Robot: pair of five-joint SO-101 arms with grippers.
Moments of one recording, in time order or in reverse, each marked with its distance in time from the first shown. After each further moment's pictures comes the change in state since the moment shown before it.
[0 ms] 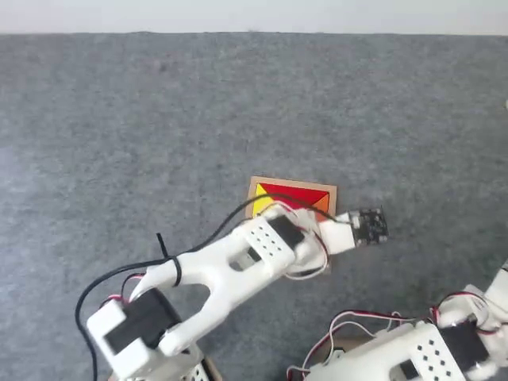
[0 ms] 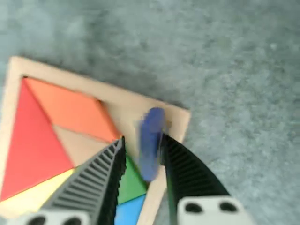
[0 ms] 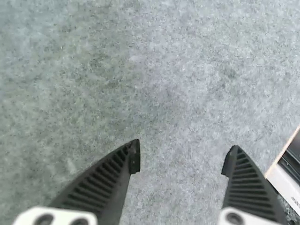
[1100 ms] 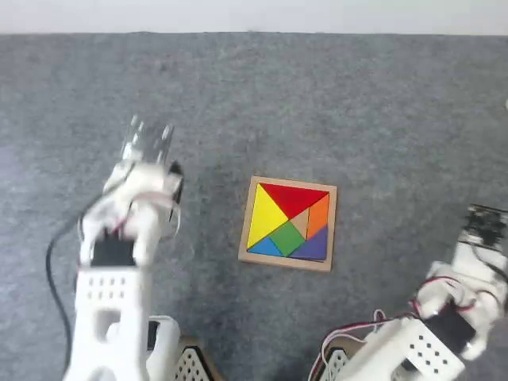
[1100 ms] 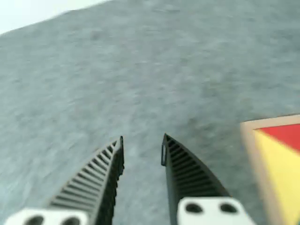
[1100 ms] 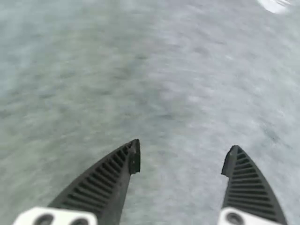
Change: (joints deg) left arm -52.1 -57.1 31.0 -7.6 13.6; right arm -19.3 -0.2 1.5 0.4 2.1
